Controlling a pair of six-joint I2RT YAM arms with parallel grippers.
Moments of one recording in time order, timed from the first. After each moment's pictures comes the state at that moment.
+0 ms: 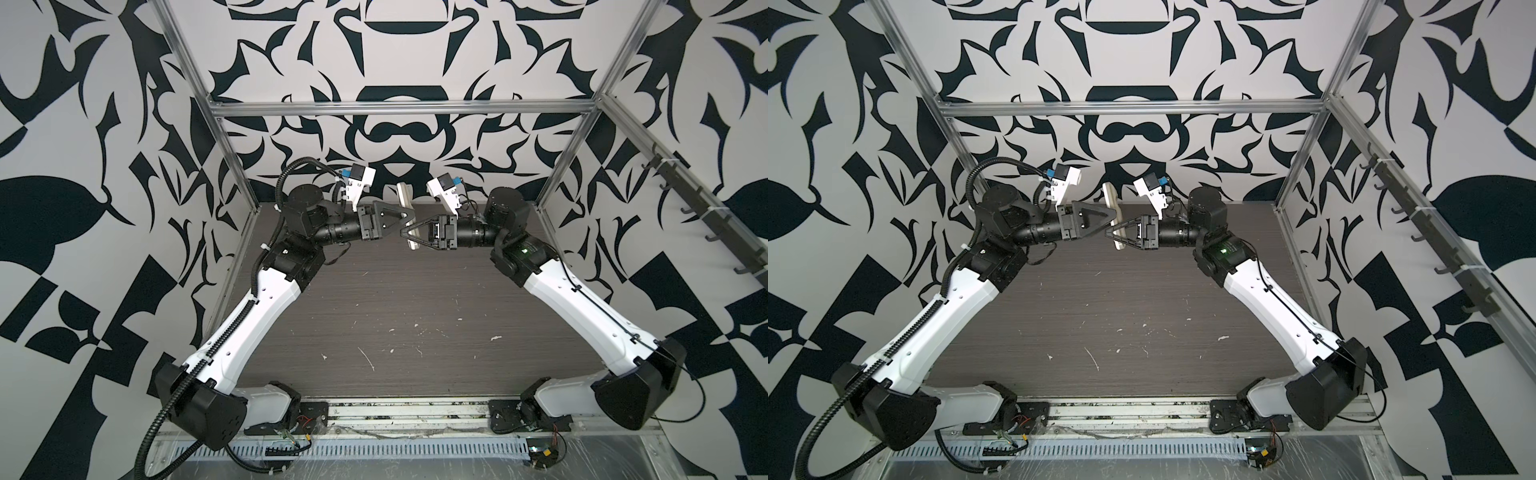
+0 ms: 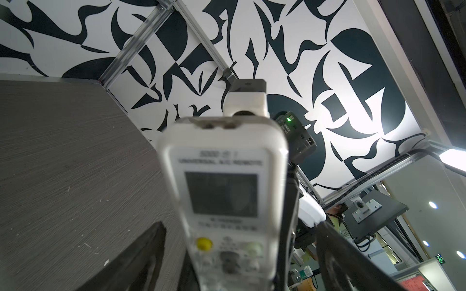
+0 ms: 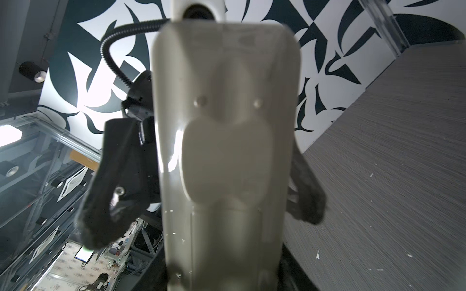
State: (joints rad) left arm -0.49 1.30 1.35 0.04 0.92 -0.94; right arm 0.54 1.37 1.38 0.00 -1.03 0.87
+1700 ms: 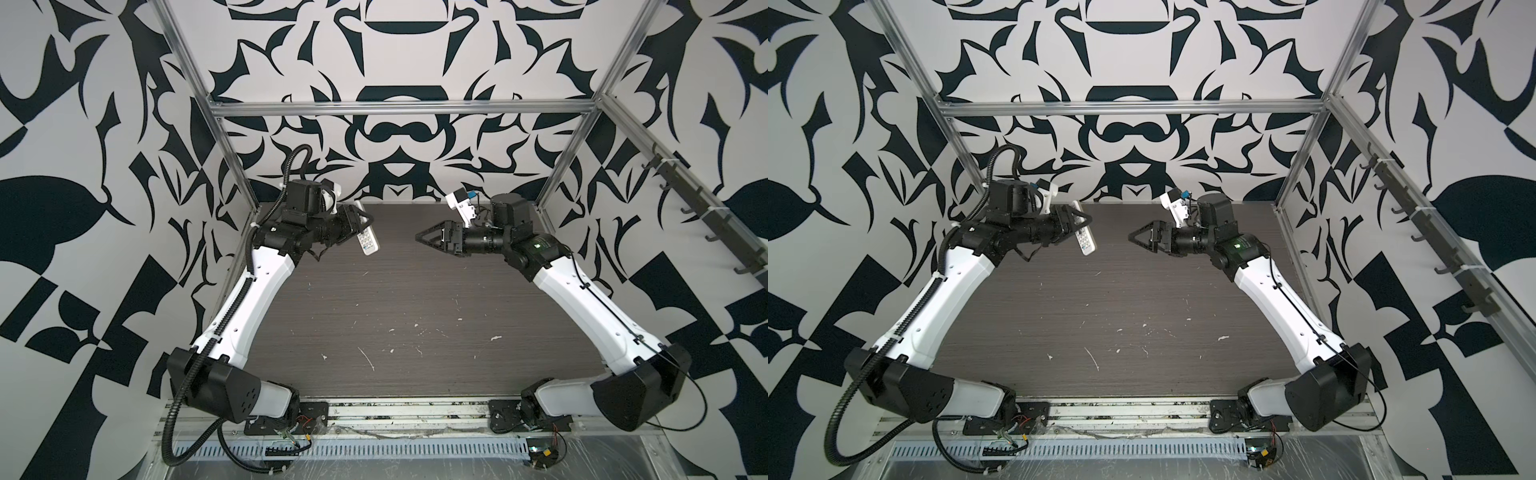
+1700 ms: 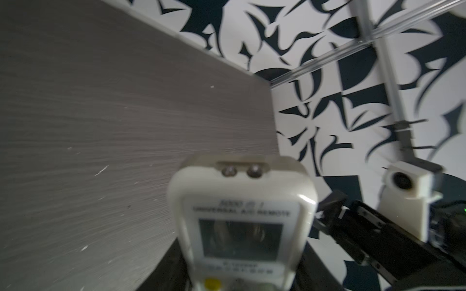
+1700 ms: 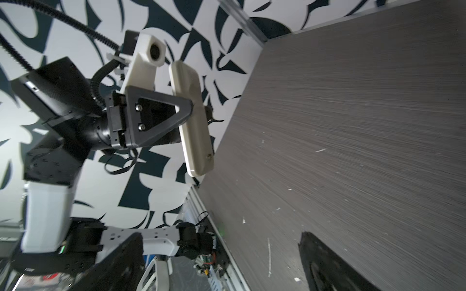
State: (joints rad) left arm -0.34 1.43 1.52 -0.76 0.44 -0.66; right arm 0.40 1.35 1.36 -0.52 -0.75 0.57
